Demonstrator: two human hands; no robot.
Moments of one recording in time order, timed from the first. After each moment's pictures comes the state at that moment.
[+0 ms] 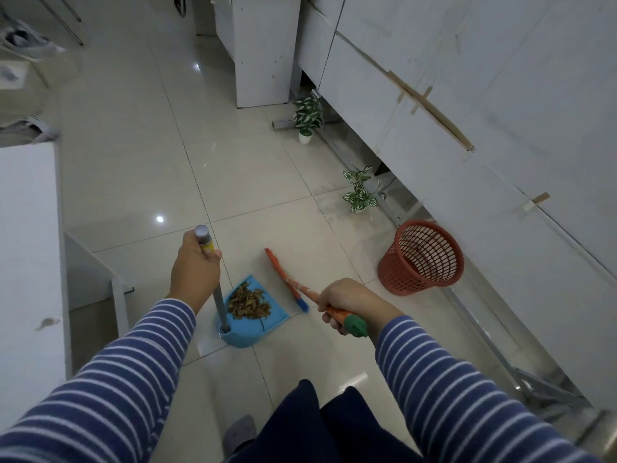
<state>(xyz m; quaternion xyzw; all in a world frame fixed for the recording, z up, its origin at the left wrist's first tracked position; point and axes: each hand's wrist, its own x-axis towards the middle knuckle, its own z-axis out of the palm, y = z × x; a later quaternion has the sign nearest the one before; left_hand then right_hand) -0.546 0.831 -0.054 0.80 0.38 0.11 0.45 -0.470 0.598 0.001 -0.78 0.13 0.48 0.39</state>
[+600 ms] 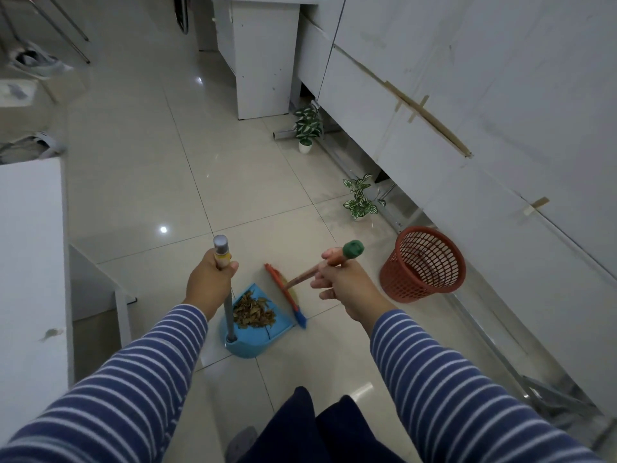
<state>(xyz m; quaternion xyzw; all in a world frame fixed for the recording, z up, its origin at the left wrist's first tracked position) -0.539 0.817 -0.058 0.77 0.38 0.05 0.51 -0.456 0.607 0.004 -0.74 0.06 0.32 0.59</state>
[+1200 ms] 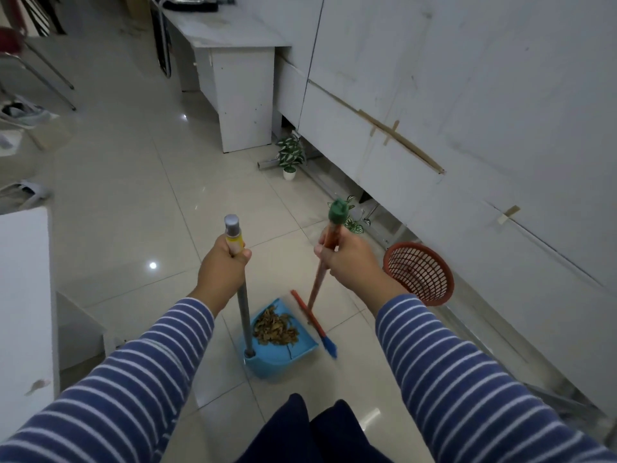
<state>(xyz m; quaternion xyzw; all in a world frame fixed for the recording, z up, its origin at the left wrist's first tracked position) -0.488 0.799 0.016 0.78 0.29 0.10 0.54 -0.420 0.604 0.076 -0.89 -0.14 0.13 0.41</state>
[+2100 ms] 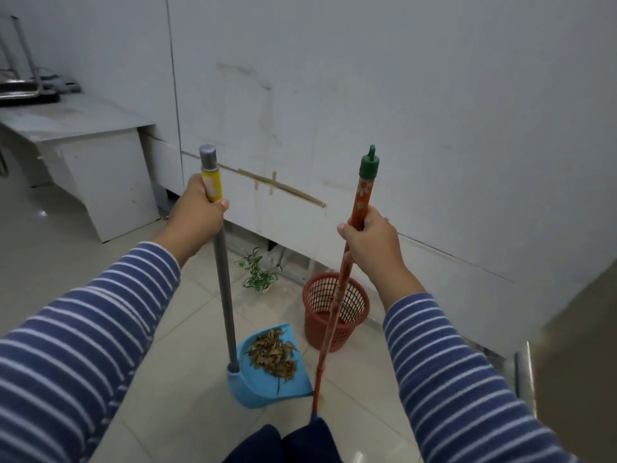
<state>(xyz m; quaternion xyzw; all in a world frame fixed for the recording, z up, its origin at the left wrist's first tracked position) -0.334 0.701 0.184 0.85 0.03 0.13 0.52 -0.395 0.445 0.181 -0.86 0.06 -0.17 0.47</state>
